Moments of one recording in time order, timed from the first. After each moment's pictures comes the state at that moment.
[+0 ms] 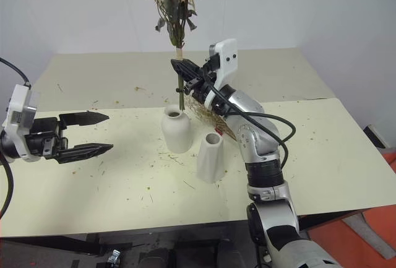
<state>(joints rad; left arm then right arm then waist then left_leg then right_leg) -0.28 1.03 0.39 -0.23 -0.79 0.62 -1.22 -0.89 -0.09 -0.03 0.06 0.44 0.43 0.50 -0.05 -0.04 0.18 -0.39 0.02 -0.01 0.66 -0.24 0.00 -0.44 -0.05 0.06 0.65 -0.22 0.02</state>
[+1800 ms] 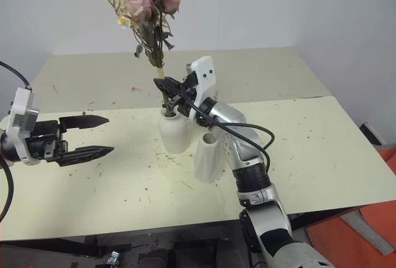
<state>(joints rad) -0.24 1.03 0.41 -0.27 -0.79 0.66 -1.20 -0.85 -0.04 0.07 0.12 0.38 0.39 0.54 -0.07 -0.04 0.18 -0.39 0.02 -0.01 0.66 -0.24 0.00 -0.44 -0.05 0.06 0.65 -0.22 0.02</state>
